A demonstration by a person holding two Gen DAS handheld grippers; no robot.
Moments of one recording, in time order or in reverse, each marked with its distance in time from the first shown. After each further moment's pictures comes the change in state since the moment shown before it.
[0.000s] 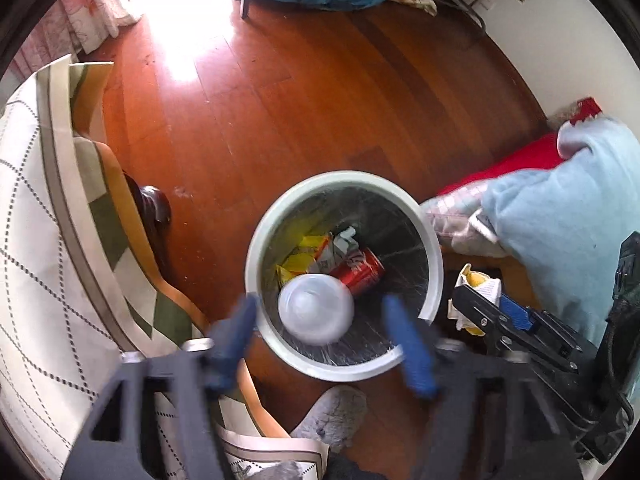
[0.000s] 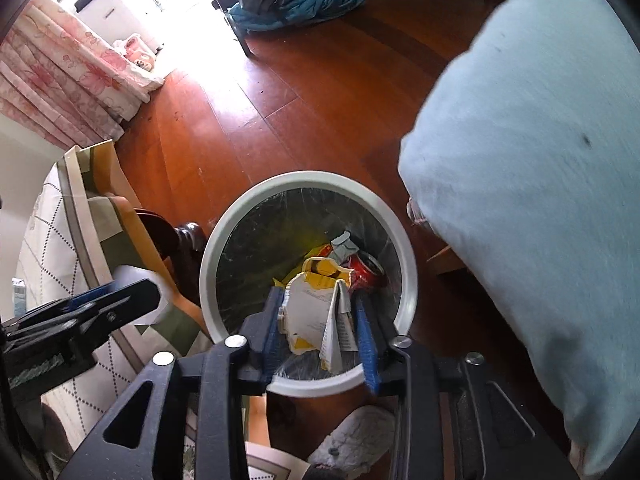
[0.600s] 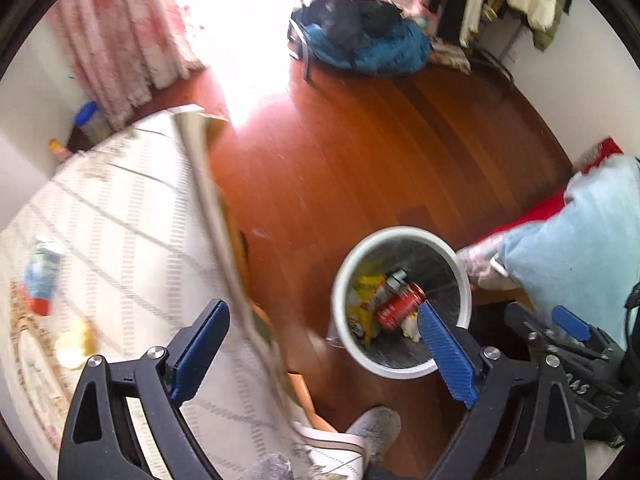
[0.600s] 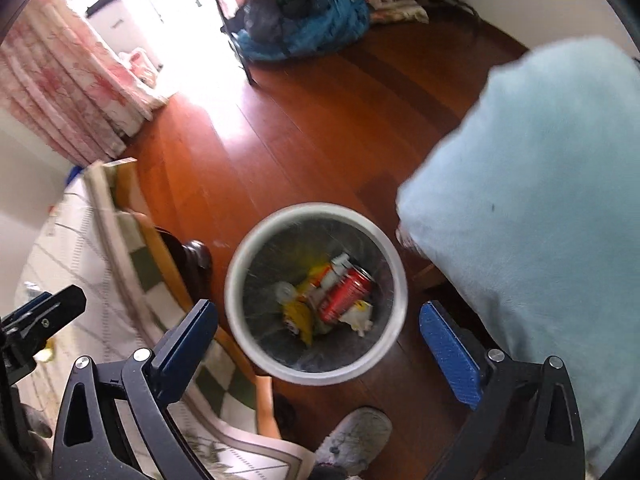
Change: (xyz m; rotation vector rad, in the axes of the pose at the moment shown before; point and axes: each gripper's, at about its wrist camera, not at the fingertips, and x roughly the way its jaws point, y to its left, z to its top) left arm -0.124 0.046 -0.025 -0.064 -0.211 0.159; right arm -0.090 0.042 -0.004 -0.027 -0.110 -0.041
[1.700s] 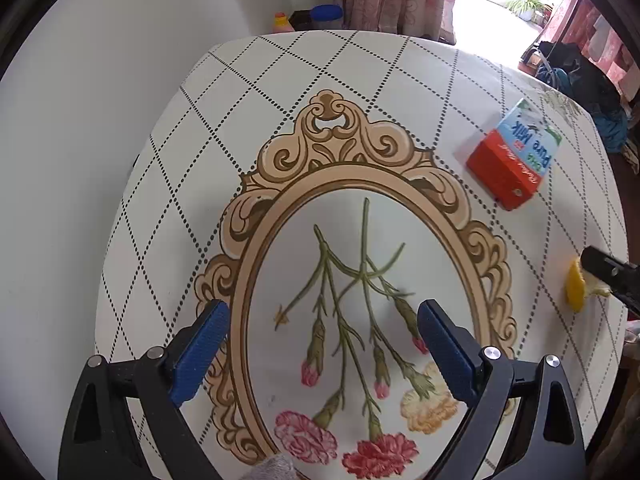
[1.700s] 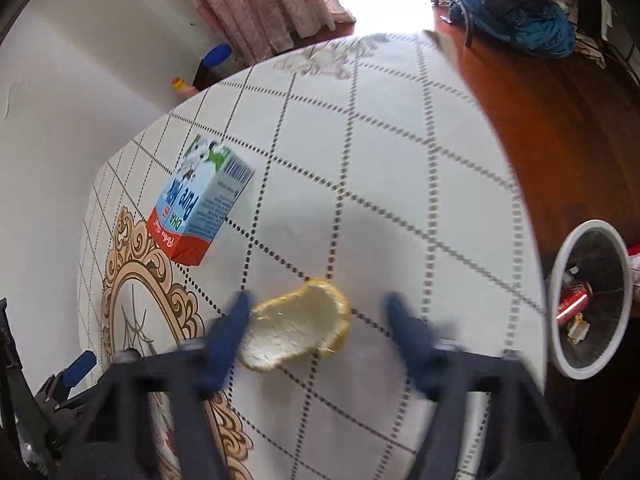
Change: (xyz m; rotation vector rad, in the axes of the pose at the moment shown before) left arm -0.021 0.364 -0.158 -0.474 0.079 0.374; right arm 0.065 0.396 -0.104 -0.361 0.190 0.268
